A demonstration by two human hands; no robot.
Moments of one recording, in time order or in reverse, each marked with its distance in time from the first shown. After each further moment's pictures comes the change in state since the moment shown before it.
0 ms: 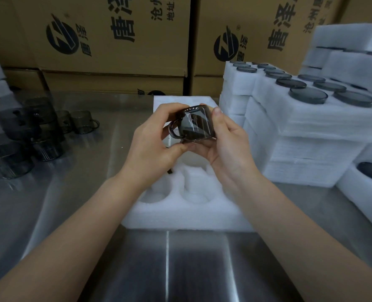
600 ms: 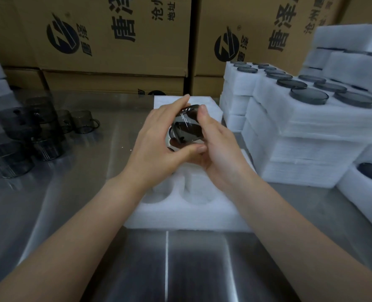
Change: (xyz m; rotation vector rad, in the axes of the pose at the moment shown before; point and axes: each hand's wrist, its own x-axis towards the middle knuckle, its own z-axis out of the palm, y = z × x) left_hand -0.002 0.007 0.001 0.166 -0.011 -0.001; right_hand 0.002 0.006 0.003 -0.062 -0.180 0.095
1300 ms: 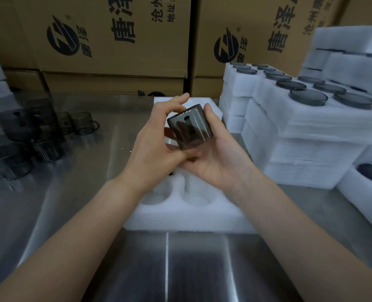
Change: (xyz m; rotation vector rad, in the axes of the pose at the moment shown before) left_hand 0.000 0.000 0.000 -0.163 0.045 -0.008; right_hand 0.002 -0.004 -0.004 0.360 -0.243 0.287
